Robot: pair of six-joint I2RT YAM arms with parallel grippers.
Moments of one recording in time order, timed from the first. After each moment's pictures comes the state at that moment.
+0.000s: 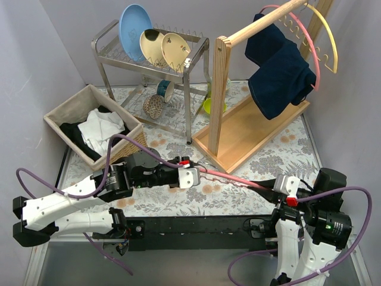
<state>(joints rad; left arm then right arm) -1.23 0.91 1.04 -0.42 0.08 0.50 -0.27 0.39 1.07 -1.42 -1.41 -1.06</state>
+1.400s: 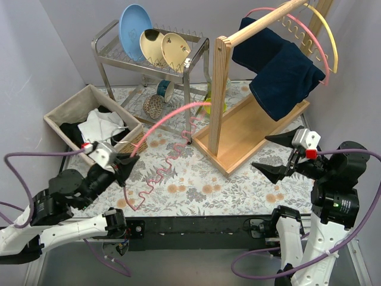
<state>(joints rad) -1.21 0.41 0.99 -0.65 -0.50 0.00 -0.26 0.57 1.17 -0.75 -1.31 -0.36</state>
